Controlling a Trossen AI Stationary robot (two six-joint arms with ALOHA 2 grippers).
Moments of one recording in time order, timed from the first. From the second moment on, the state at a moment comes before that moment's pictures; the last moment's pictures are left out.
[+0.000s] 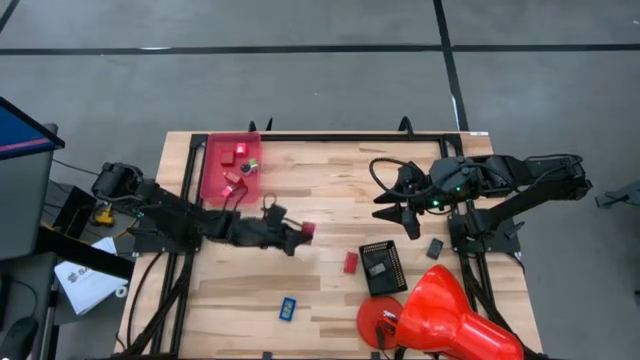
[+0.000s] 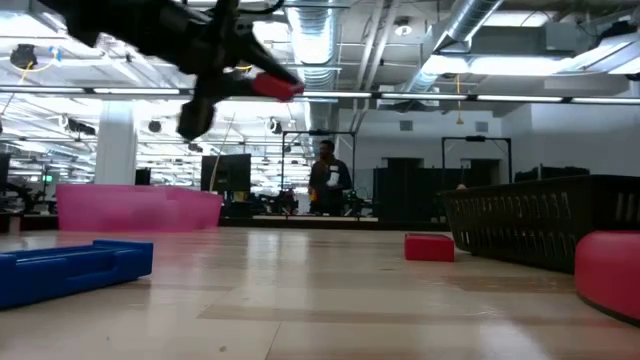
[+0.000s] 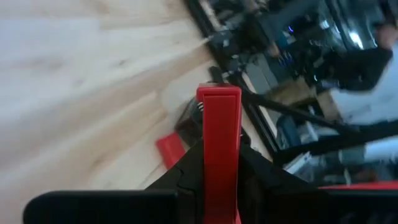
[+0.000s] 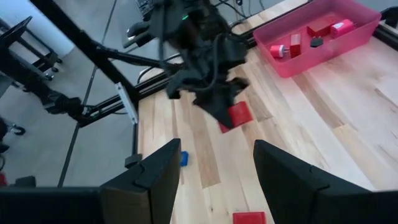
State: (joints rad) left arm -0.26 1.41 0.63 0.42 -0.39 -1.12; right arm 0.21 1.13 1.35 -0.71 0.13 0.53
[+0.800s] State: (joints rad) left arm -0.12 1.83 1.08 0.31 0.09 -0.63; right arm 0.28 1.02 1.35 -0.76 0.37 0.64
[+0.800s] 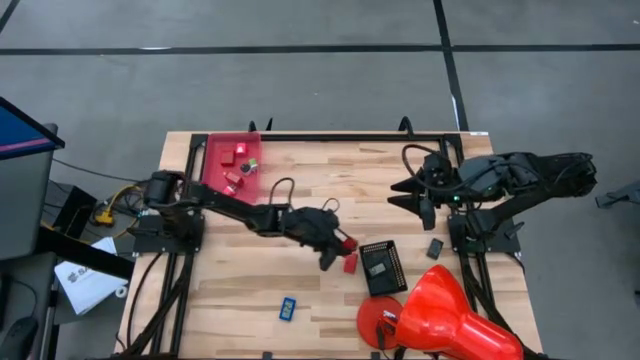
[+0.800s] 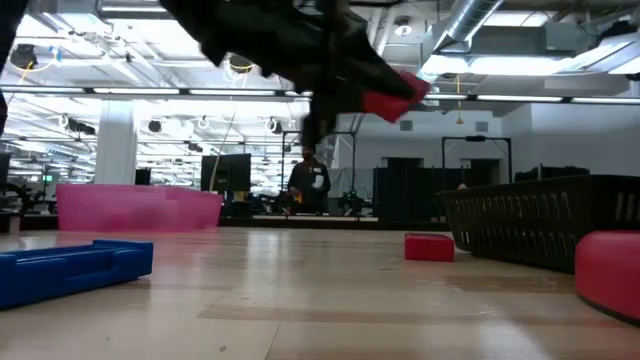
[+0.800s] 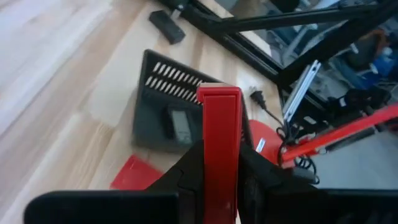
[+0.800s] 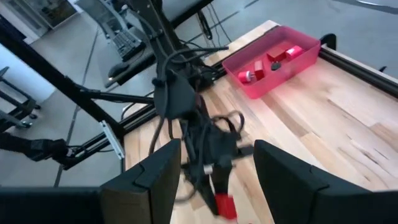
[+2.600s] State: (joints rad) left arm -0.06 2.11 1.37 0.43 0.21 -0.51; right arm 0.28 1.05 1.35 -0.75 0.45 0.62
